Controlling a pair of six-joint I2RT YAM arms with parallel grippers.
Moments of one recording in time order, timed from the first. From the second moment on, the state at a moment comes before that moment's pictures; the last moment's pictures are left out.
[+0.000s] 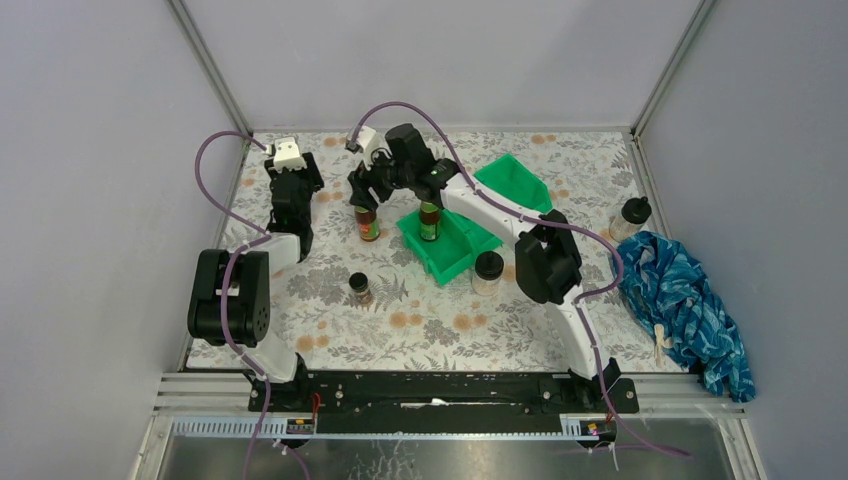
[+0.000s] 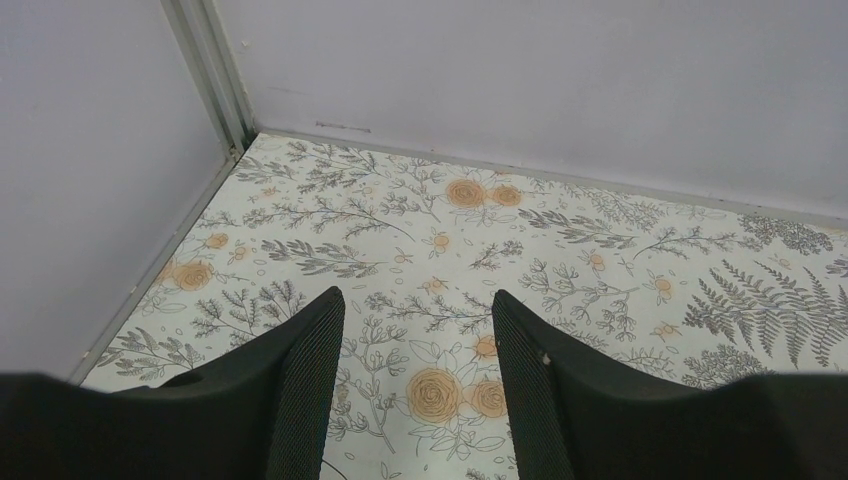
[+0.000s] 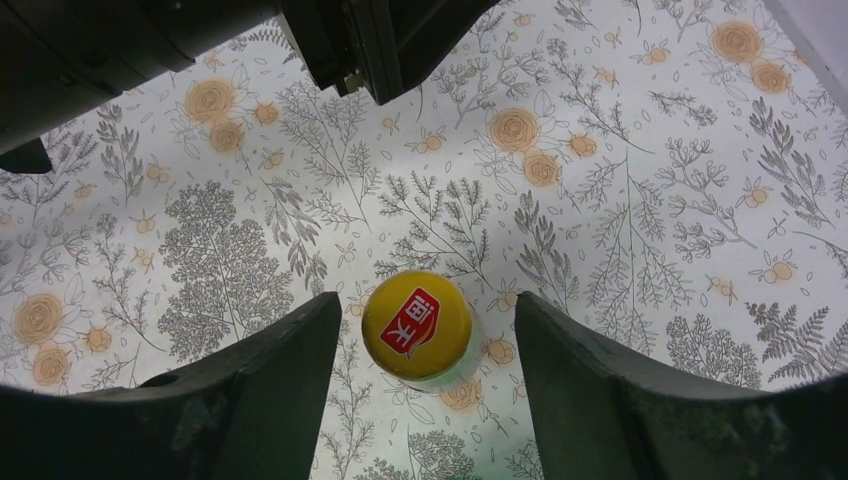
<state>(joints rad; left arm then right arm) -0.01 1.62 0.77 0.84 -0.24 -0.06 0.77 2.26 2.05 -0.27 -0.43 -0.16</state>
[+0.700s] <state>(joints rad) -0.01 1.62 0.77 0.84 -0.25 -0.06 0.77 2.29 2.09 -0.27 -0.45 -0.16</state>
